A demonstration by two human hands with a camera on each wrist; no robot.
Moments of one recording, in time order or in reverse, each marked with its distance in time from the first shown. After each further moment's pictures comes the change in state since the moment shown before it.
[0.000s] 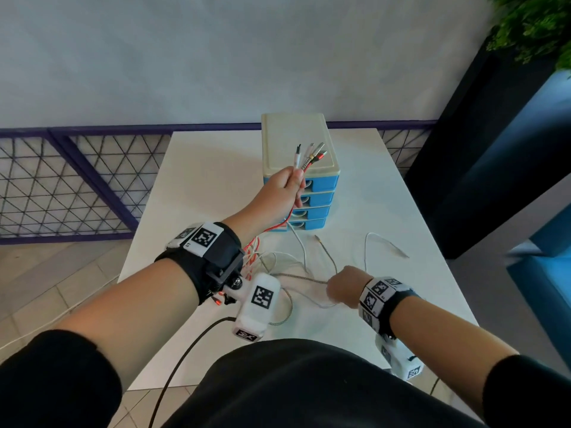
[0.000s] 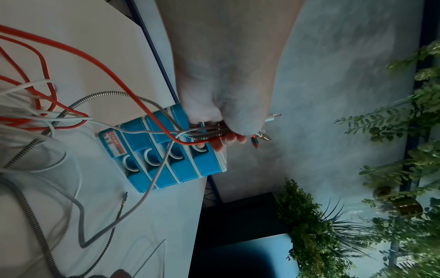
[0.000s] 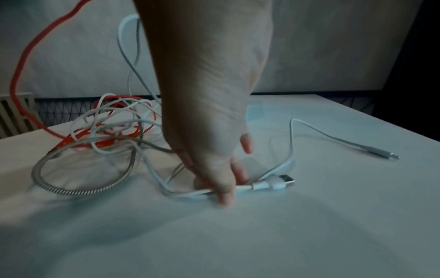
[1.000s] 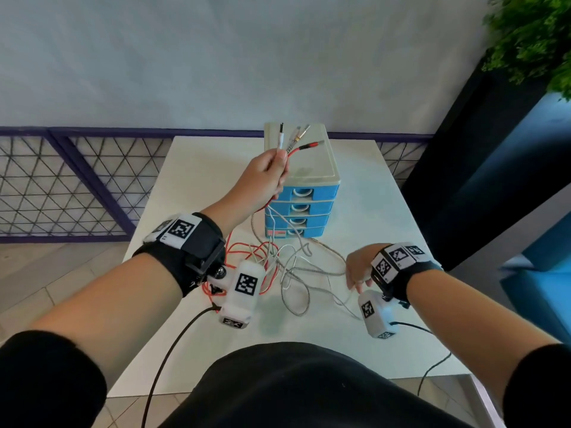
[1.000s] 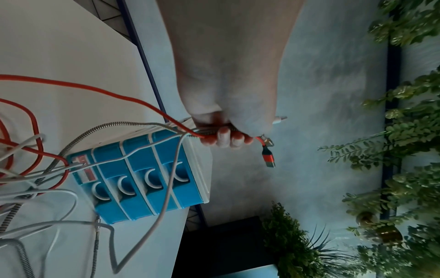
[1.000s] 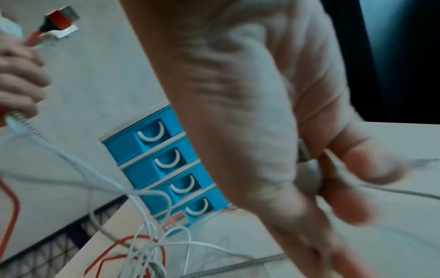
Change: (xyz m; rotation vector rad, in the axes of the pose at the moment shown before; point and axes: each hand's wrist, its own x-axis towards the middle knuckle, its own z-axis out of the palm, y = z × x) left_hand 0.004 0.015 -0.040 -0.115 0.031 0.056; right_hand -0.015 0.072 -0.032 0.634 -0.234 0.262
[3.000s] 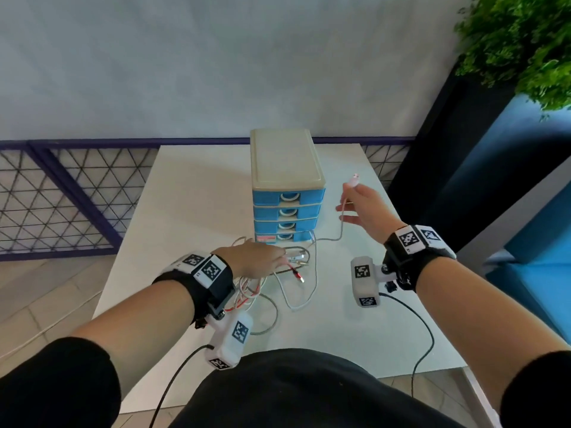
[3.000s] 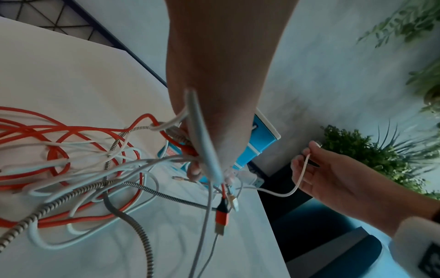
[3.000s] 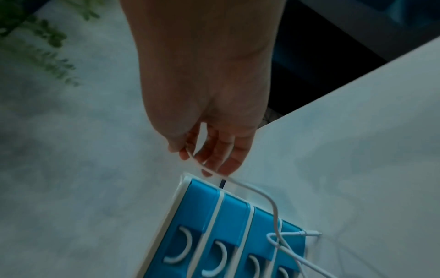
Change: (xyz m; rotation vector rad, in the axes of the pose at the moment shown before) left_hand -0.038 -0.081 0.031 1.039 -0.741 -0.108; right_hand -0.036 0.019 -0.045 1.566 0.815 -0.361
